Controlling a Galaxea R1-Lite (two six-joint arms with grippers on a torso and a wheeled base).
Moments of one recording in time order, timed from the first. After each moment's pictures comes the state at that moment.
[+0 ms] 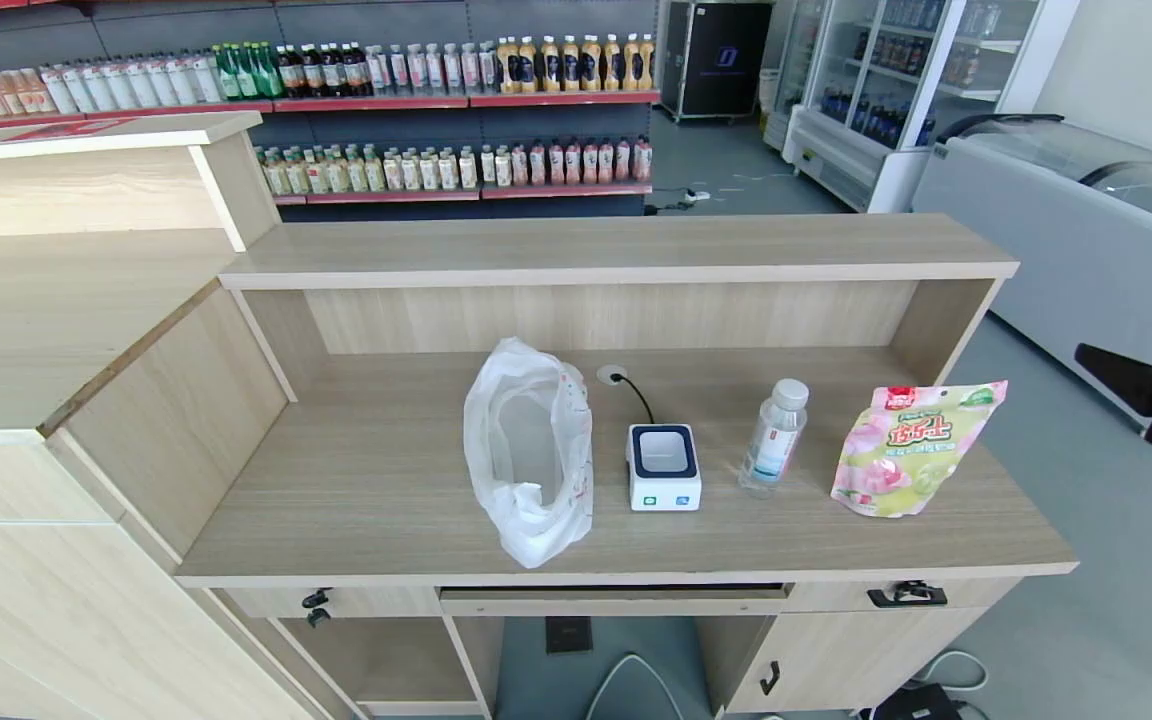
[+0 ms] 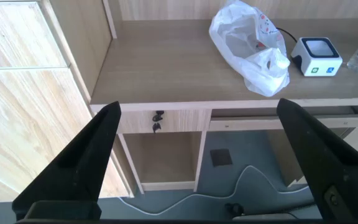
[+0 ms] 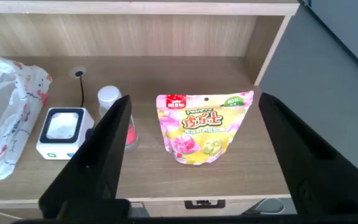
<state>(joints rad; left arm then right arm) 0.00 0.00 0.00 0.00 -0.05 0.00 -0.13 1.27 -0.52 -0.74 0.12 -0.09</state>
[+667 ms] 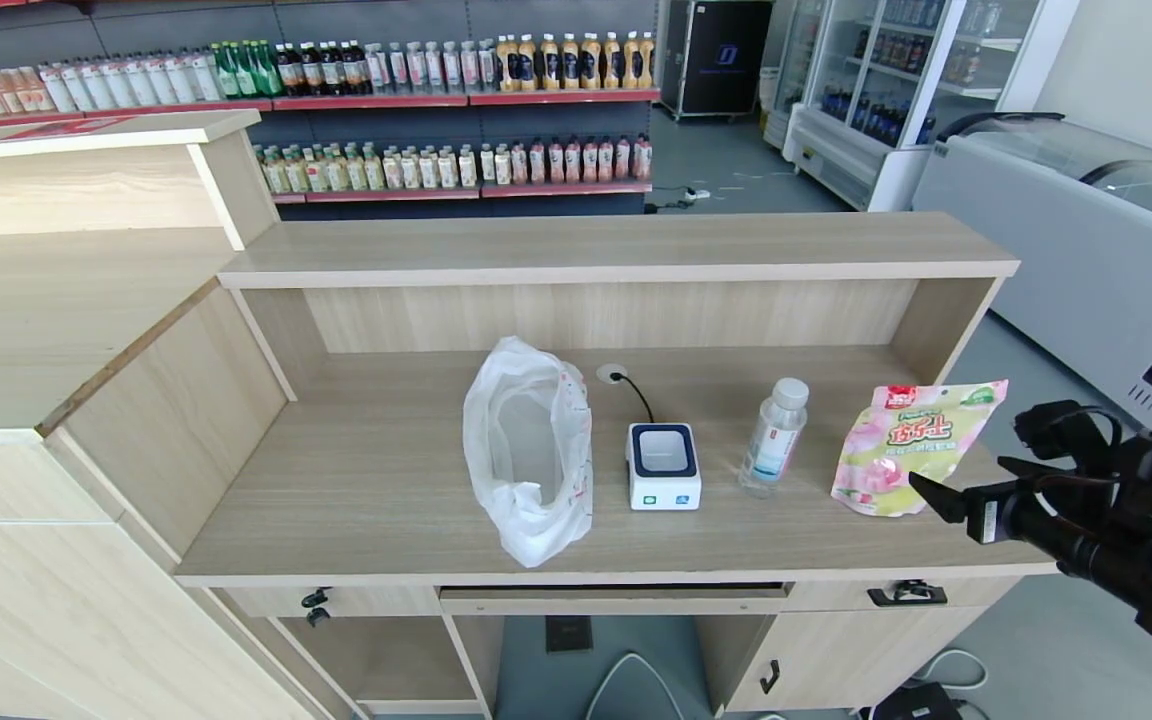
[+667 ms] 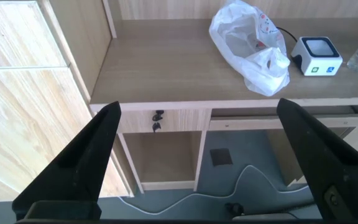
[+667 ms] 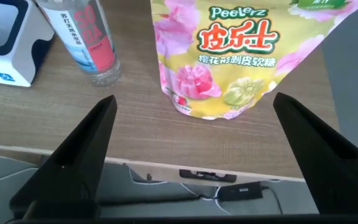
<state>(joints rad) 0.00 0.00 0.00 0.00 -0.05 0.00 -0.16 1.98 -0.37 -1.35 0.22 -0.23</state>
